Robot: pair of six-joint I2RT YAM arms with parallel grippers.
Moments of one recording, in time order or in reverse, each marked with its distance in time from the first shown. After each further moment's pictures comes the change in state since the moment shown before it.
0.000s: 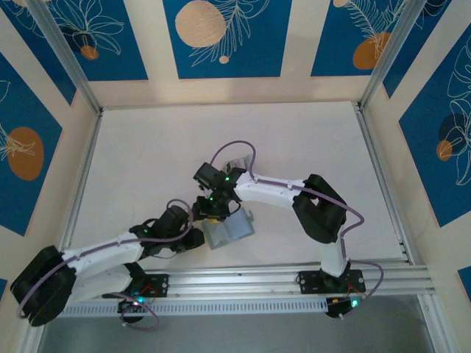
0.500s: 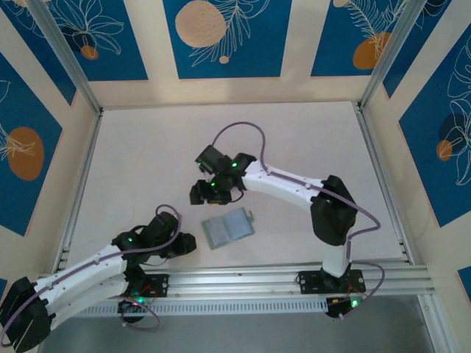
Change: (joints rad) left arm -0.009 -0.275 0.010 -0.291 -0.052 0.027; right arm -0.067 -0.104 0.102 -0.133 0.109 -0.080
